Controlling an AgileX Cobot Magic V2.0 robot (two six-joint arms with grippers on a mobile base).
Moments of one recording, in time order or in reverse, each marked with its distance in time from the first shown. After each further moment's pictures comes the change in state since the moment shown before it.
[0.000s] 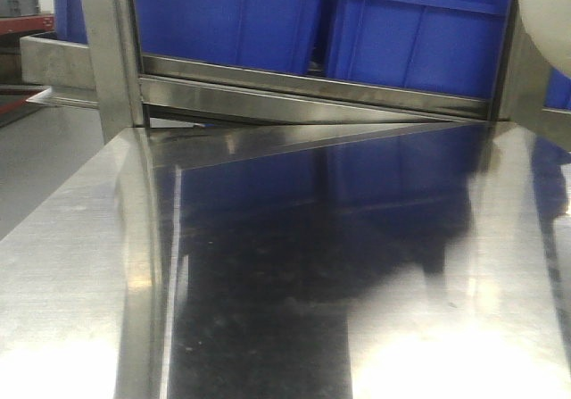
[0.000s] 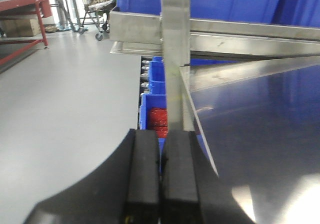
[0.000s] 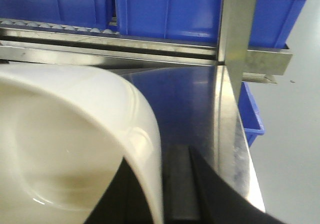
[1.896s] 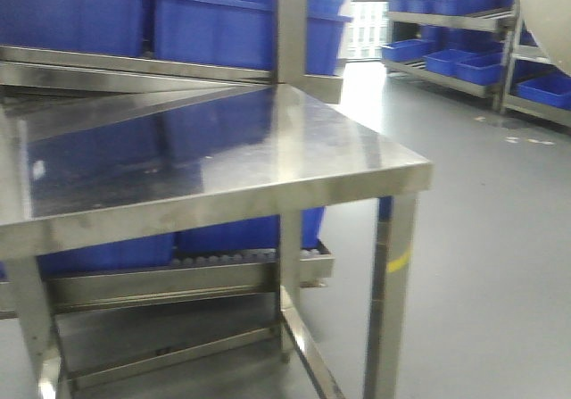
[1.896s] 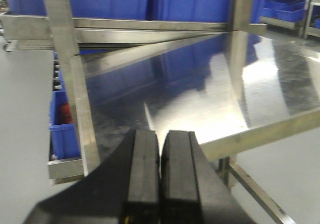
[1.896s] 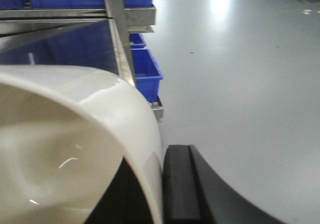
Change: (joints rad) left arm 0.000 0.000 0.000 0.000 0.000 0.000; right arm 0.000 -0.002 0.000 0.000 -0.004 0.000
